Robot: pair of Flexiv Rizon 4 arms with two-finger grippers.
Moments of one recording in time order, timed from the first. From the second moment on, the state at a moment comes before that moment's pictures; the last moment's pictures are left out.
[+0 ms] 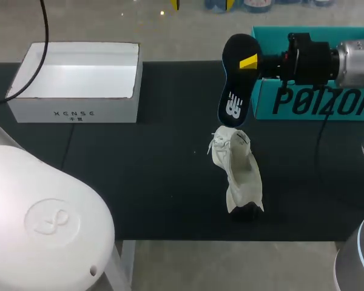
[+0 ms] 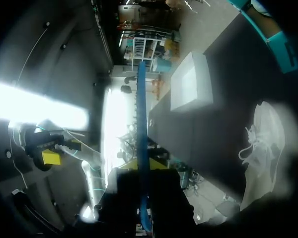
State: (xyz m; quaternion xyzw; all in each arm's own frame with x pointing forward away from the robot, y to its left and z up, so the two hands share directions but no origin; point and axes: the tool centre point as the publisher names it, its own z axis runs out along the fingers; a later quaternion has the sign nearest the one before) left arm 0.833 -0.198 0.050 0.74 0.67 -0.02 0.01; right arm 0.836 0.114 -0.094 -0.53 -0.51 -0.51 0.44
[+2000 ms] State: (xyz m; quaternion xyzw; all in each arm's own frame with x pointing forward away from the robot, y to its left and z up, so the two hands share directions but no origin) left arm 0.795 -0.143 0.044 0.71 0.66 -0.20 0.14; right arm 0.836 0.114 -0.094 -0.53 -0.51 -0.51 0.44
